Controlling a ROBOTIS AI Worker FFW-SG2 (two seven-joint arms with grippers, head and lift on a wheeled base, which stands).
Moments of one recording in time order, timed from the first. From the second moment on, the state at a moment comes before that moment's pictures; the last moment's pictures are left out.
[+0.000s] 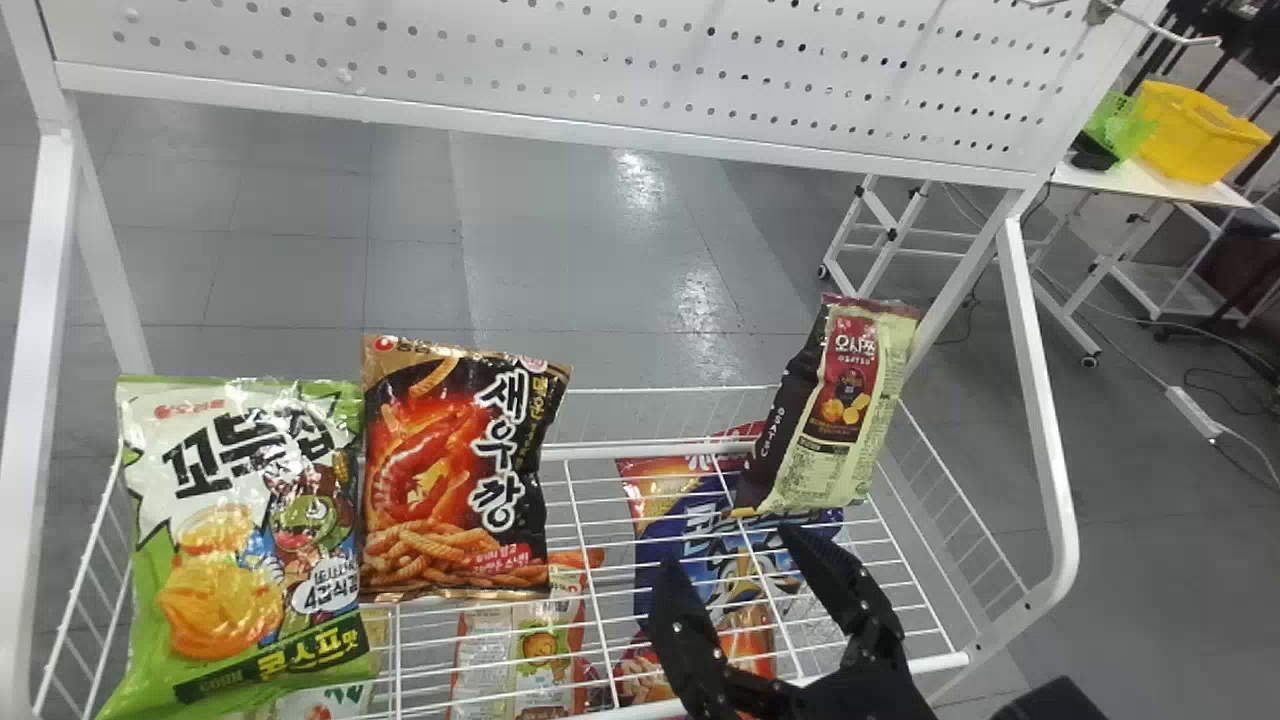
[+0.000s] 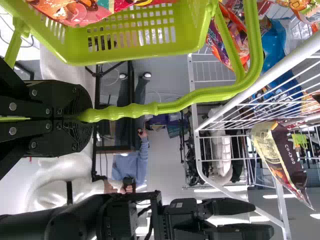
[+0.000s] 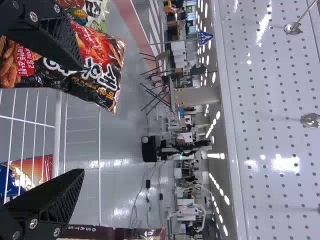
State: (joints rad) left arm 0.68 0.10 0.05 -2.12 0.62 1.36 -0.87; right arm 0.91 -0.27 0.03 -2.32 -0.22 -0.14 0.01
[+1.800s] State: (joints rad) left arm 0.68 0.09 0.07 -2.11 0.64 1.35 -0.88; right arm 0.93 -0.27 0.02 -2.30 -0.23 -0.22 -0.02
